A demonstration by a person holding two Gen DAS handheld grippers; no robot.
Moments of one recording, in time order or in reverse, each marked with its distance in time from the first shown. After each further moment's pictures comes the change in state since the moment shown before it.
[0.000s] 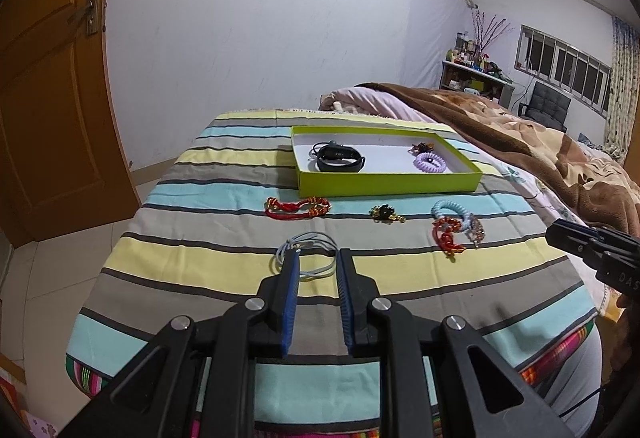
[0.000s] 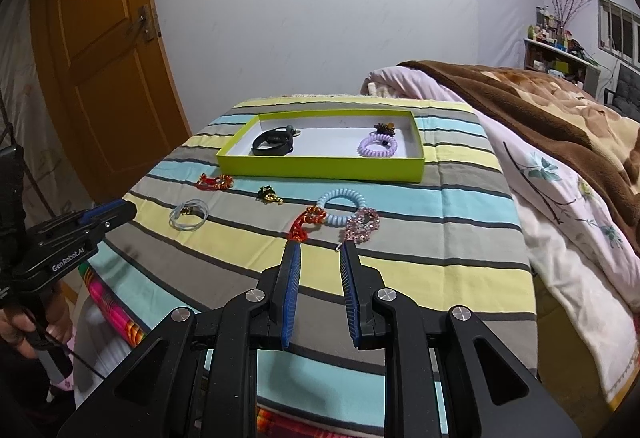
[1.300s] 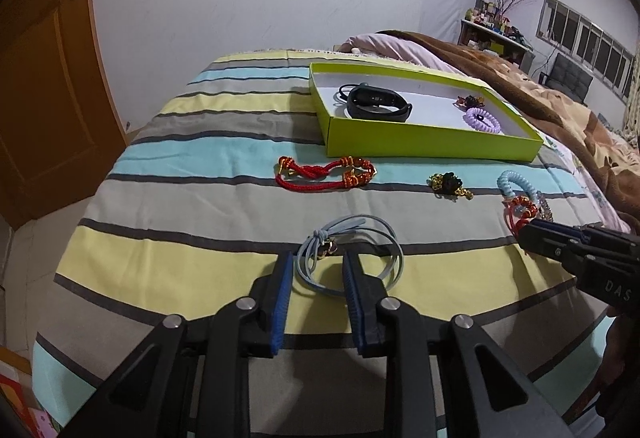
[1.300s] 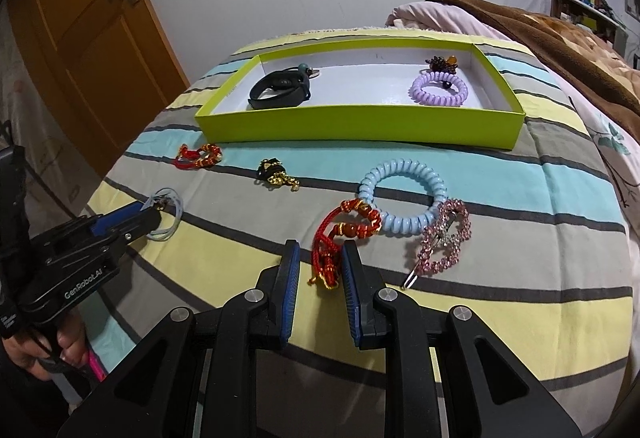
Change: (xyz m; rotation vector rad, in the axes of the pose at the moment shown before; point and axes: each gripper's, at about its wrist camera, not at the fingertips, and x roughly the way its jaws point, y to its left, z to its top) left arm 0.083 0.018 0.001 -0.003 0.178 0.030; right arm 0.117 0.013 0.013 0.045 0.203 0.055
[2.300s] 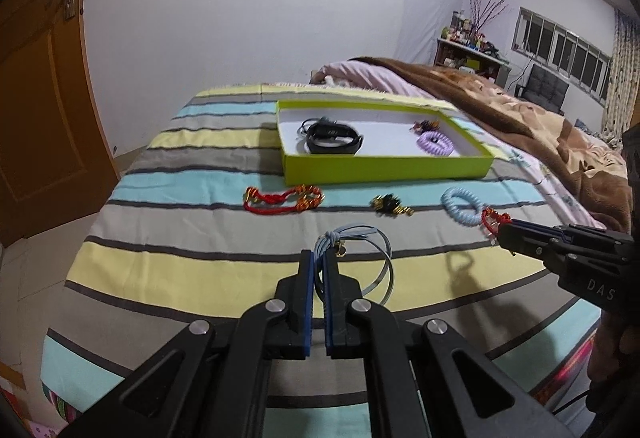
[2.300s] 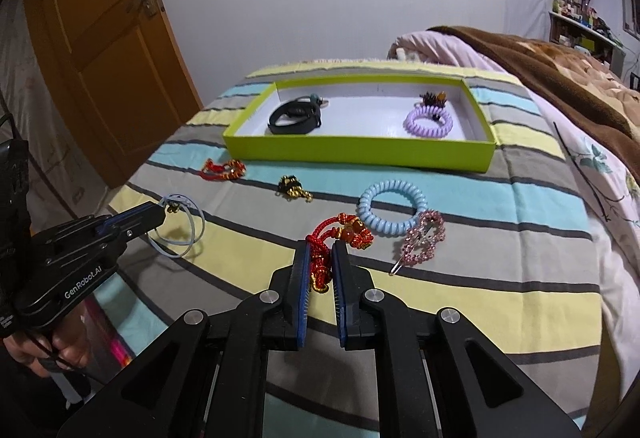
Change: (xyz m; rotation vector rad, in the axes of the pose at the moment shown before) left arm -0.044 -0.019 0.005 0.022 -0.093 -0.072; right arm -0.056 0.009 -0.008 -0.038 -0.107 0.014
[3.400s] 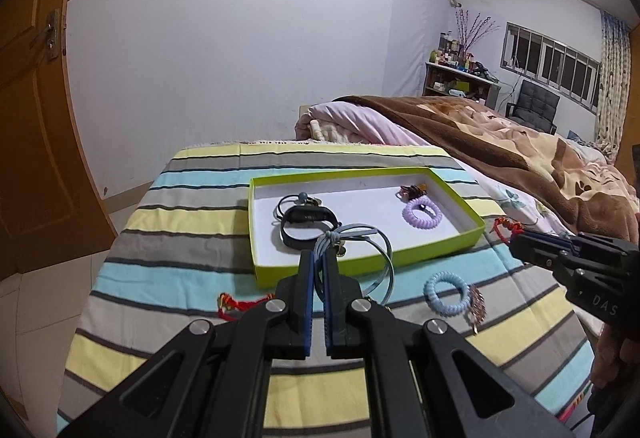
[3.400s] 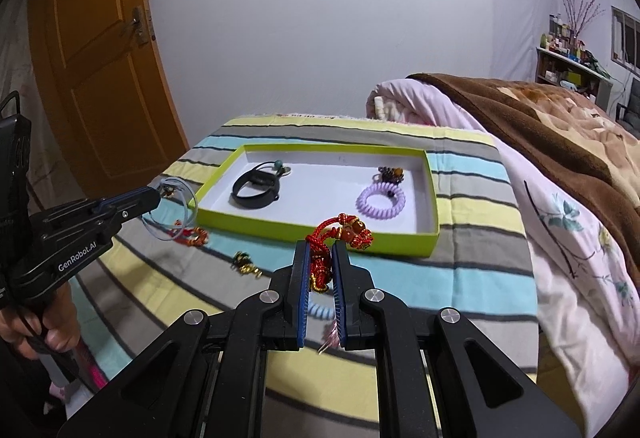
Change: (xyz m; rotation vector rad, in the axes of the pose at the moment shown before) left arm 0.017 -0.023 0.066 0.038 -0.099 -0.013; right arm -0.009 -0.036 0.054 -0.046 -0.108 -0.068
